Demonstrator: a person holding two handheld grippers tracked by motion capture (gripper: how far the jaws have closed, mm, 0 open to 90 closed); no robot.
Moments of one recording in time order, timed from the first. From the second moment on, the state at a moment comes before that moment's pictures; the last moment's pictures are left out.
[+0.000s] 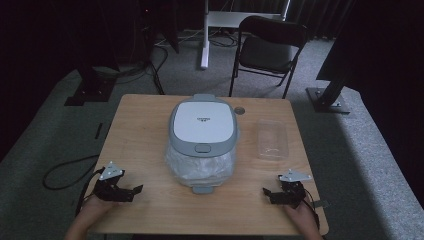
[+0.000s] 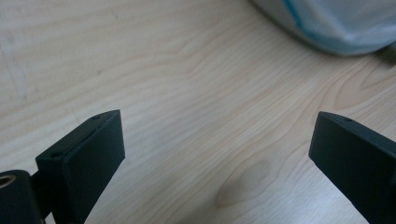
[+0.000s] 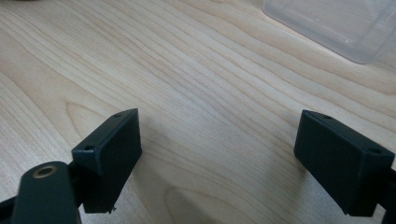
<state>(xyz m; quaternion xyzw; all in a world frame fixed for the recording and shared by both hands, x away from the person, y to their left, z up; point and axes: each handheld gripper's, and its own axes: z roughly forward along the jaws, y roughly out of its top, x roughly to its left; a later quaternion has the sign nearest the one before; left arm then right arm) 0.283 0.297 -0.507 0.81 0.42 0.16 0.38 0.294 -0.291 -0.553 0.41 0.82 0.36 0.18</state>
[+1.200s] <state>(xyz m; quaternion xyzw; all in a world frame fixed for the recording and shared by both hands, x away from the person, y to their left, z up) 0.286 0.240 -0.391 0.81 0.31 0.19 0.47 0.294 -0.291 -0.553 0.42 0.82 0.36 0.18</state>
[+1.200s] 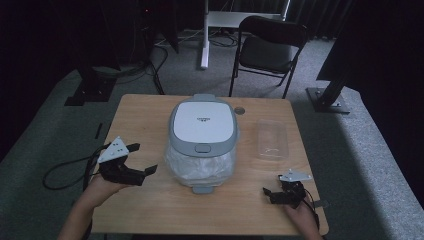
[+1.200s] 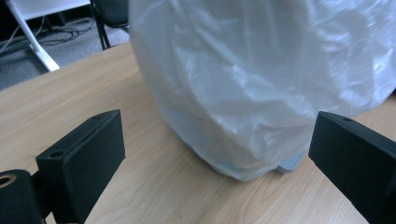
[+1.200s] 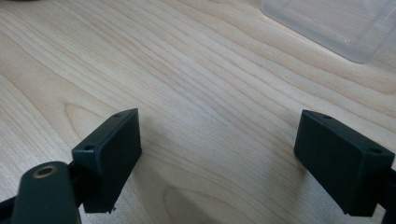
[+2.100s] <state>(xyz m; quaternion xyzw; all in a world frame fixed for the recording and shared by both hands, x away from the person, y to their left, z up) 0.283 0.189 -0.335 0.78 0.22 0.17 0.56 0.294 -0.291 -0.553 0.42 0.82 0.36 0.18</state>
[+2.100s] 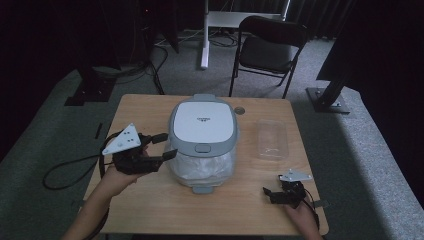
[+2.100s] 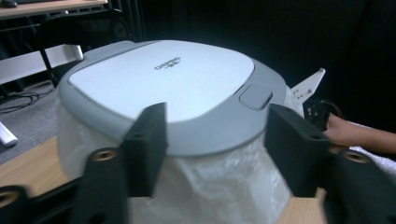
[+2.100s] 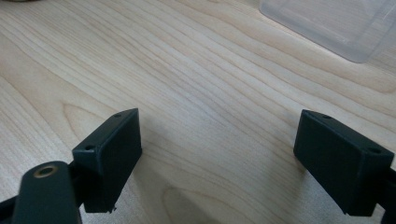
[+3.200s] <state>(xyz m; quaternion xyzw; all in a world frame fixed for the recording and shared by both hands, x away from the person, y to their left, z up) 0.294 0.121 -0.338 0.79 0.20 0.14 0.56 0.294 -0.291 -0.553 0.42 0.81 0.36 0.18</state>
